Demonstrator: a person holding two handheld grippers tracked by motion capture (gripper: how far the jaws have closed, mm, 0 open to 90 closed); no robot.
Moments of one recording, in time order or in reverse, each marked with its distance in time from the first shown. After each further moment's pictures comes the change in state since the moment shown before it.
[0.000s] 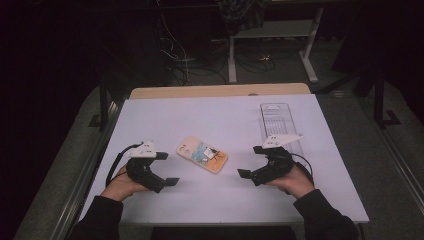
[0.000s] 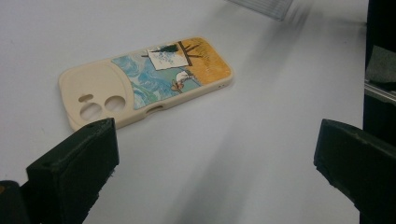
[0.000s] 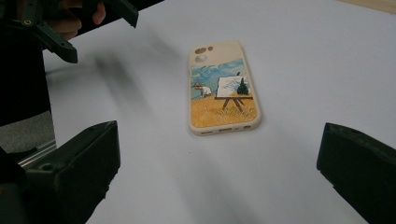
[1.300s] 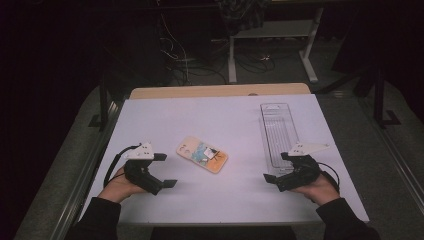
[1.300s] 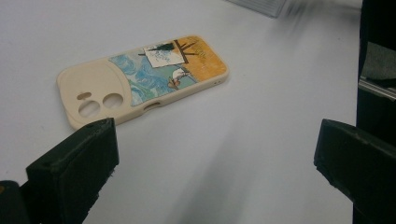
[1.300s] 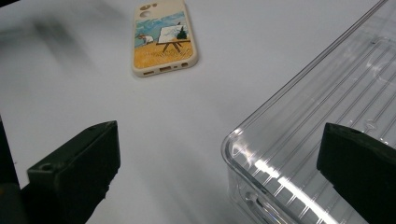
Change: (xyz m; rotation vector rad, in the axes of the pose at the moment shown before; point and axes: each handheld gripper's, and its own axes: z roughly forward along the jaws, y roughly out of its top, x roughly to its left) left arm -0.002 -0.004 -0.006 0.001 -0.012 0.025; right arm -0.027 -0.045 -0.044 0.047 -0.145 0.042
